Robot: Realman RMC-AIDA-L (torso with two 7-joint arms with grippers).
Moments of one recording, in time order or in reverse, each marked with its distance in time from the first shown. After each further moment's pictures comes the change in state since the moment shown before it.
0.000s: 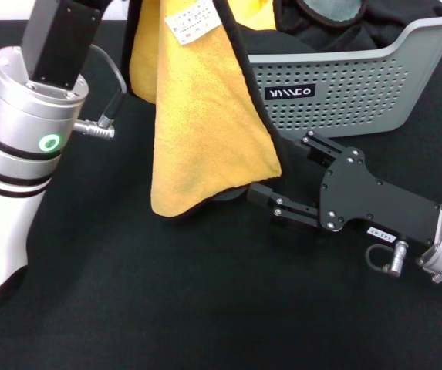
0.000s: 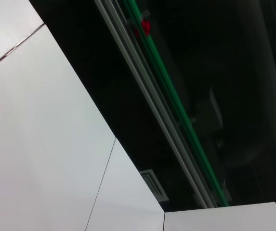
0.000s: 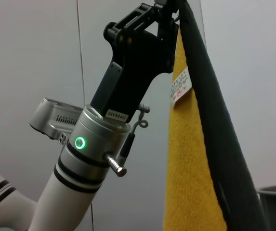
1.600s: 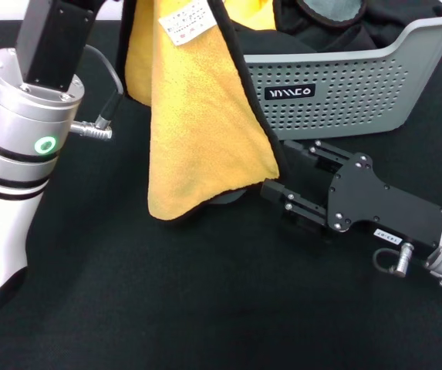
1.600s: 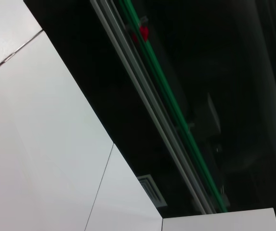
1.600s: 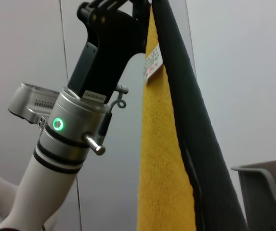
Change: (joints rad) left arm 0.008 0.000 0.000 0.009 -0.003 0.013 -0.002; right arm 0.008 0.000 0.005 0.061 0.011 -0.008 -0.001
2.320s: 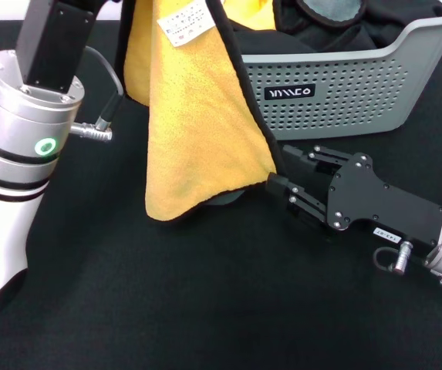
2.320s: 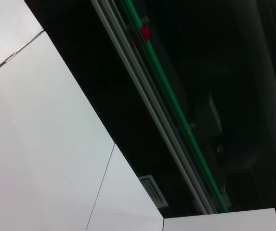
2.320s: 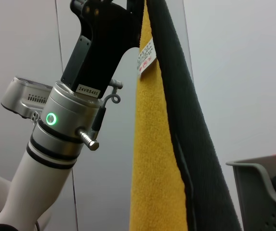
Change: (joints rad) left arm 0.003 -0.002 0.000 0.000 0.000 0.000 0.001; right arm 0.004 0.000 0.000 0.003 0.002 -0.013 -0.002
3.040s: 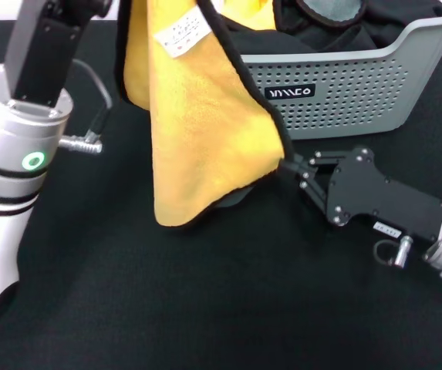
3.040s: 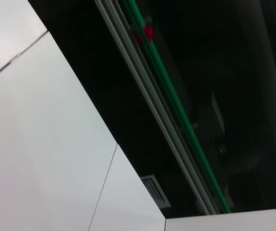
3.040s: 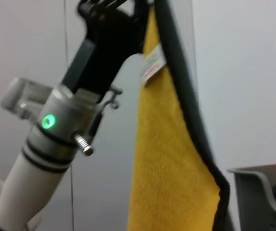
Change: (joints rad) left arm 0.031 0.003 0.005 0.001 0.002 0.019 -0.008; right arm 0.000 -0.001 0.008 -0.013 -0.001 -0.004 -0.037
